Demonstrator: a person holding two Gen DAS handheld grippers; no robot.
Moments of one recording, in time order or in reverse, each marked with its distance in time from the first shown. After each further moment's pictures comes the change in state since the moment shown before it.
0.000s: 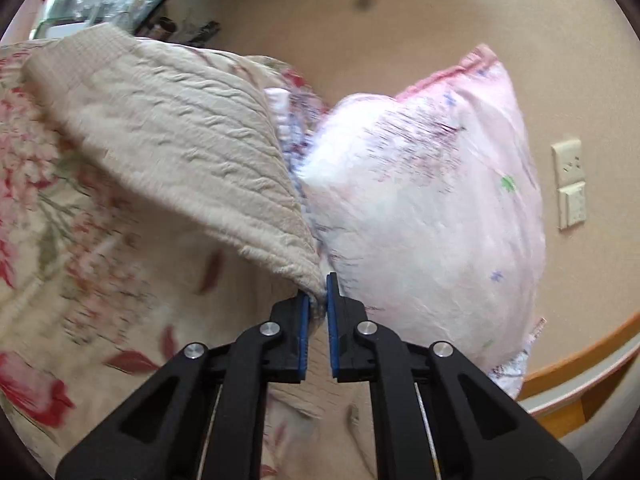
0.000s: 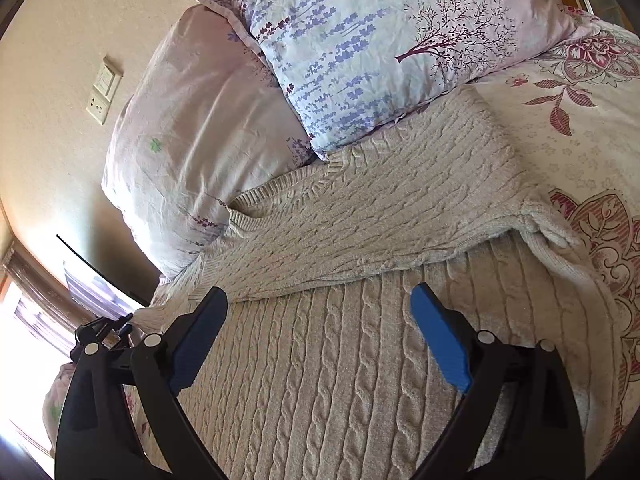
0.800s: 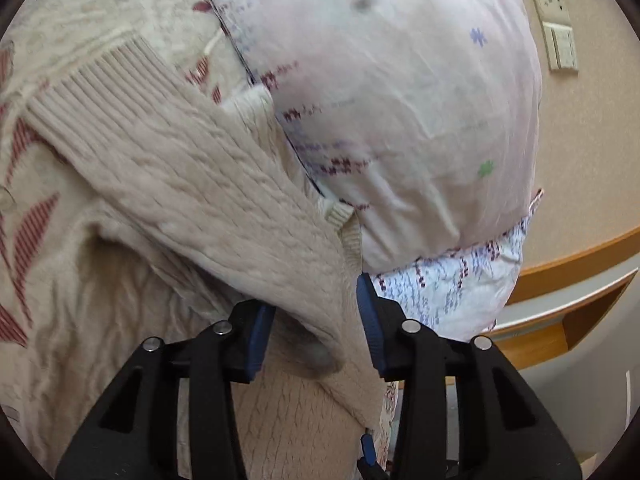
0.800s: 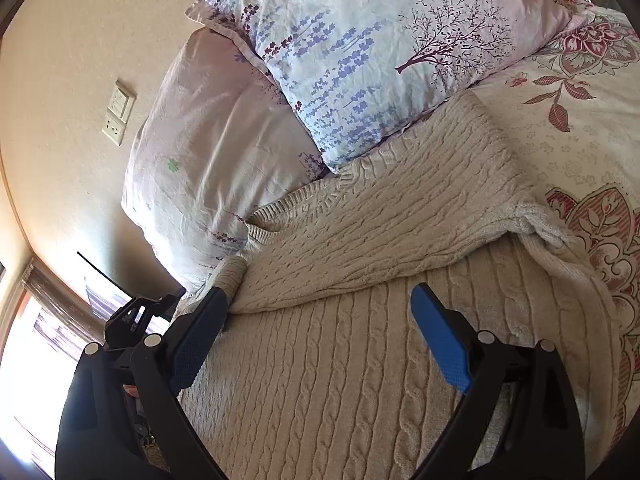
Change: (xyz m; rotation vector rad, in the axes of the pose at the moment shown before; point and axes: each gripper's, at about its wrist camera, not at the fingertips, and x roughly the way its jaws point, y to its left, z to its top) left arm 0.098 -0.049 -0.148 0.023 0.304 -0.072; right arm -0.008 -0.007 -0.002 0.039 -0.045 0.076
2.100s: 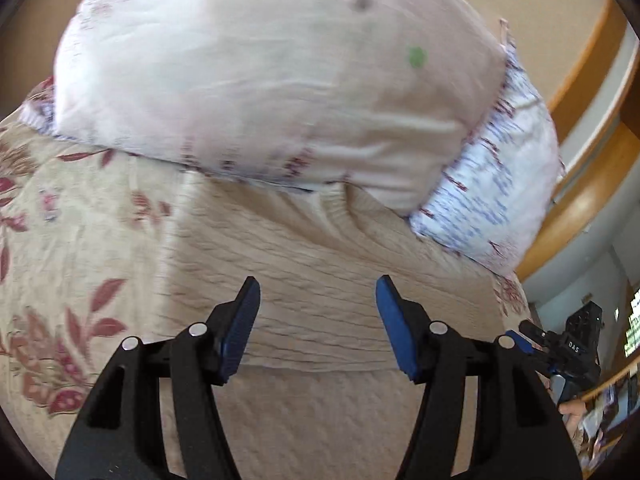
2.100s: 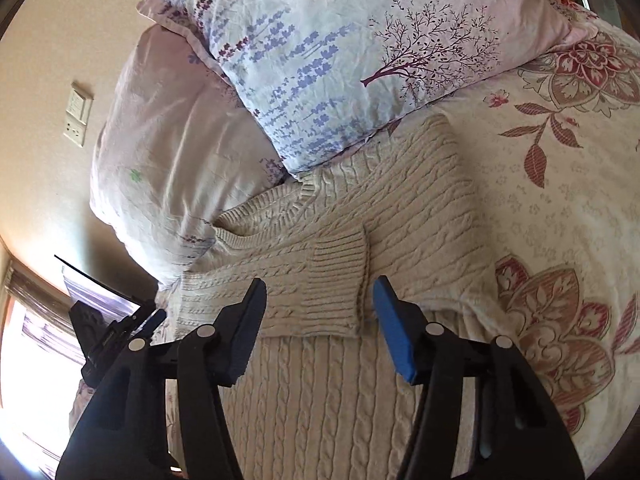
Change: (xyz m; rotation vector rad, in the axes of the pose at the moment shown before) left arm 0.006 -0.070 0.003 0.668 0.104 0.290; right arm 0.007 -0.014 0.056 0.026 0.161 -0.149
